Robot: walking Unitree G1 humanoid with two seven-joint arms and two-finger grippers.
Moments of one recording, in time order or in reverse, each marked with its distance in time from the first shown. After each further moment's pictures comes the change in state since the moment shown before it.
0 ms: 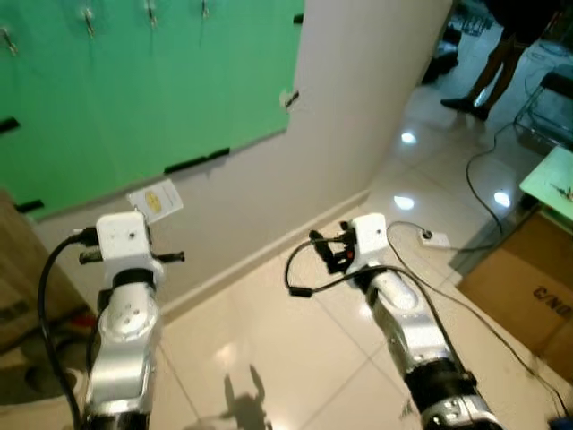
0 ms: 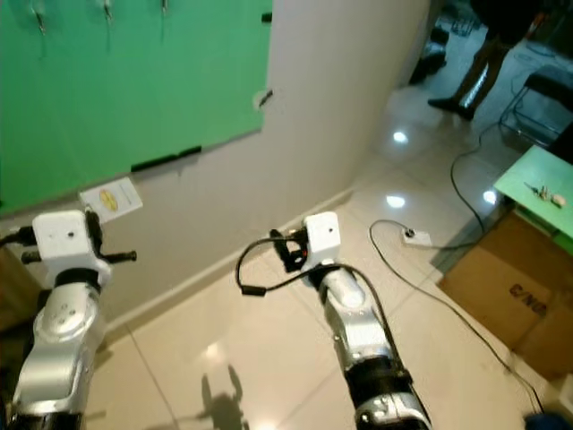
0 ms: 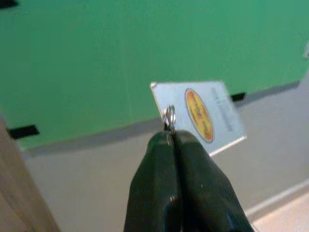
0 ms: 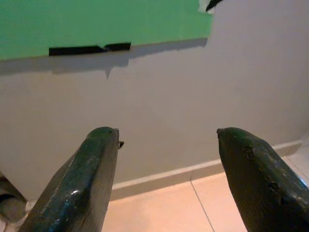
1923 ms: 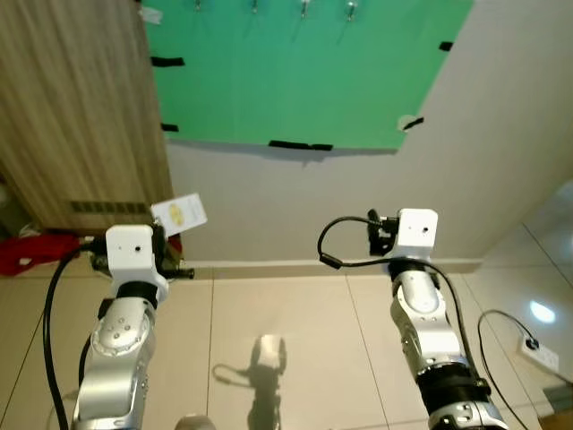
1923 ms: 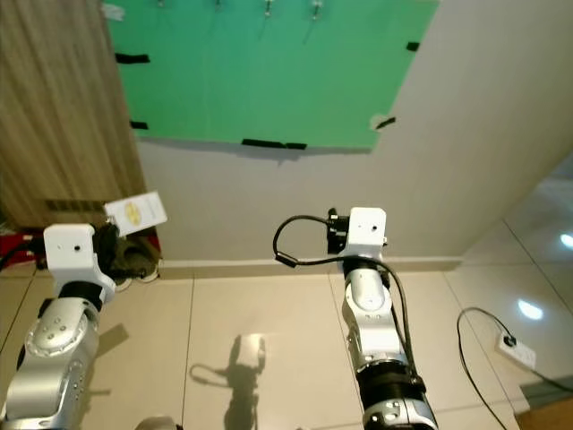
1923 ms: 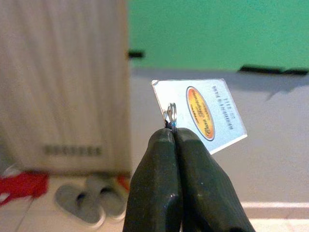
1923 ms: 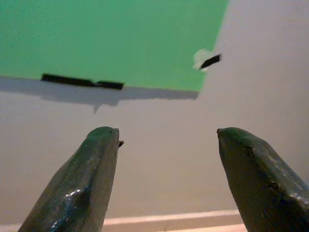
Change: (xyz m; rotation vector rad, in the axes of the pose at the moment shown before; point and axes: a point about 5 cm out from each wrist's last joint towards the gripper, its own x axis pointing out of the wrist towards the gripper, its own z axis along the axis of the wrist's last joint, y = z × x) left arm -0.012 -0.001 -0.006 -0.033 0.013 -0.215; right arm -0.016 -0.038 0.018 -0.119 -0.150 -0.479
